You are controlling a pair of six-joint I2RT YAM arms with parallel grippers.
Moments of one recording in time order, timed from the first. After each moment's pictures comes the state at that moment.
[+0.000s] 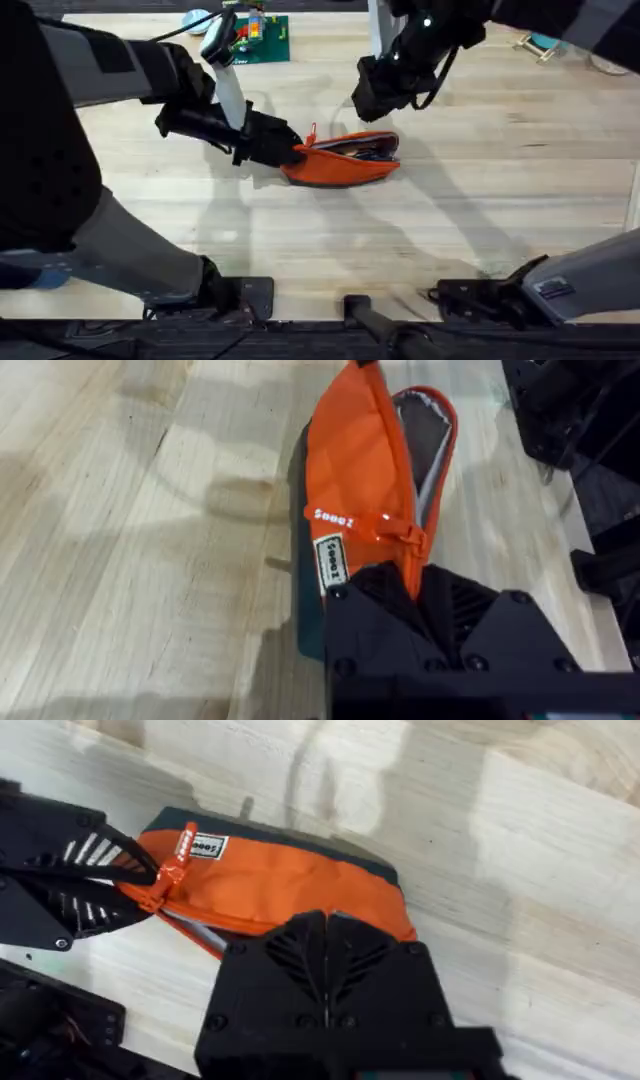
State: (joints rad) left arm 0.10 1.78 0.99 -1.09 1.12 1.55; right arm 0.56 1.74 1.55 -1.14 -0.08 0.29
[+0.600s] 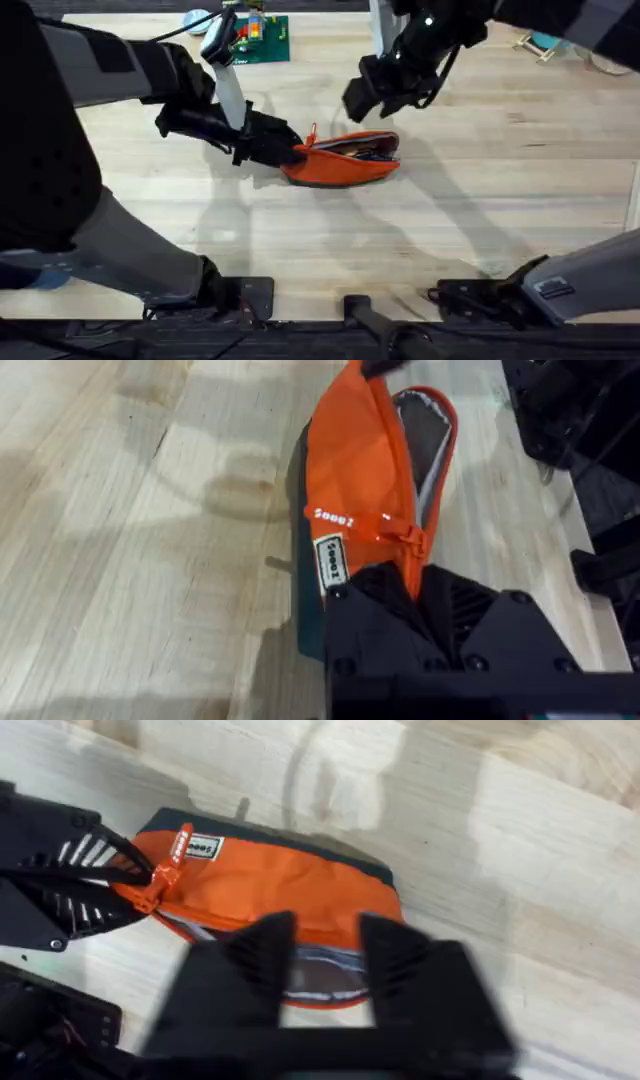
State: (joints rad) left arm 0.10 1.78 0.99 -1.10 1.12 1.55; right arm 0.56 1.74 1.56 -1.14 -0.07 0.28
